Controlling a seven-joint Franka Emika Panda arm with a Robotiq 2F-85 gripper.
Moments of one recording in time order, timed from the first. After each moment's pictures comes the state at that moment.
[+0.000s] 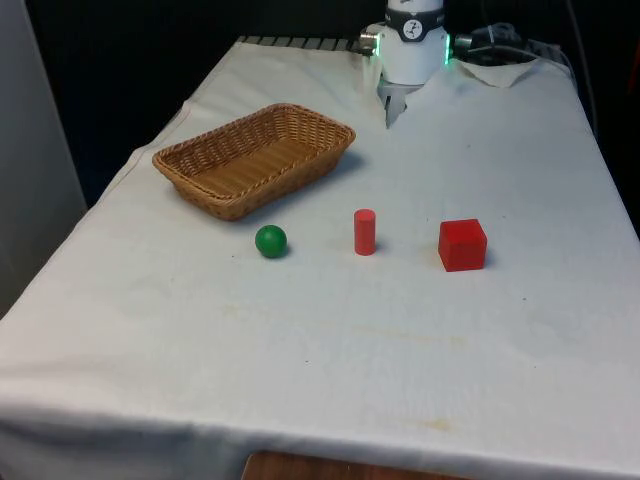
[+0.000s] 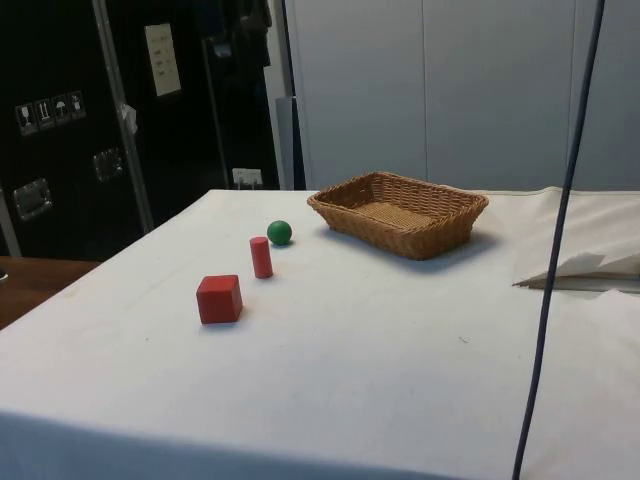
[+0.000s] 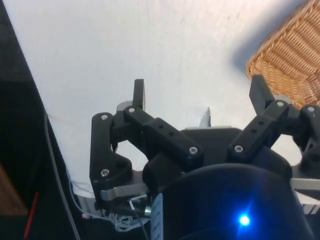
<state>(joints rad) 0.60 0.09 -0.53 -1.86 0.04 1.88 0.03</state>
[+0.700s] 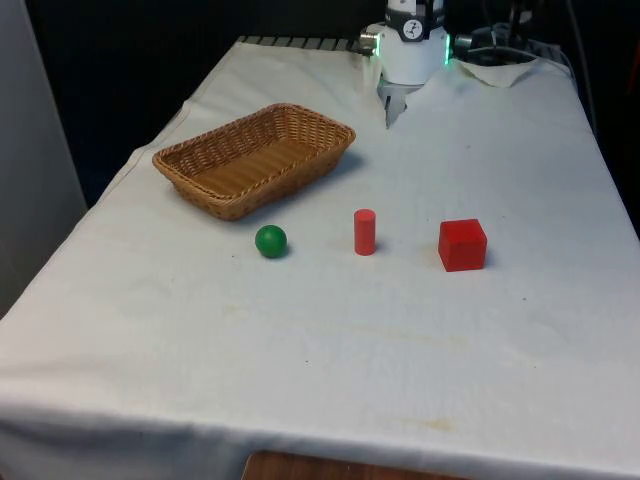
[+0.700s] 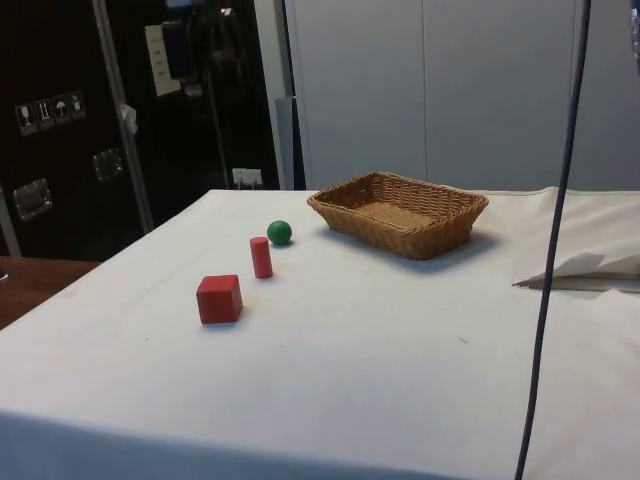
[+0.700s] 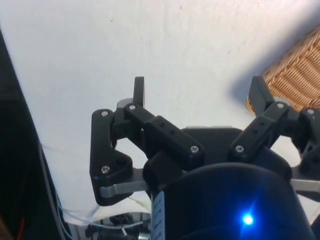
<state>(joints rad) 0.60 0.20 -0.50 -1.83 0.04 1.98 0.06</state>
